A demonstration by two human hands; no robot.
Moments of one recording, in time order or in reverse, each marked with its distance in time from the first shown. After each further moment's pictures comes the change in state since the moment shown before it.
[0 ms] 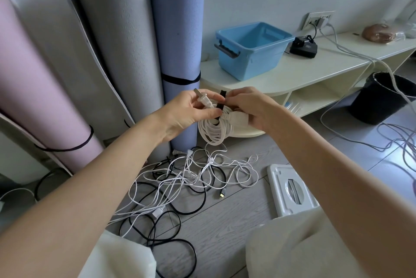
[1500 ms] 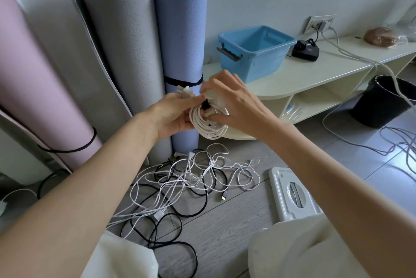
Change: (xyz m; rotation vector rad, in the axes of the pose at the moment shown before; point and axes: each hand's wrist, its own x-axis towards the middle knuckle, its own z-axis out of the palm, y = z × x) left_hand 0.006 -0.004 -0.020 -0.350 0.113 -0.233; right_hand -0.003 0.008 0.008 -0.963 0.094 -1.047
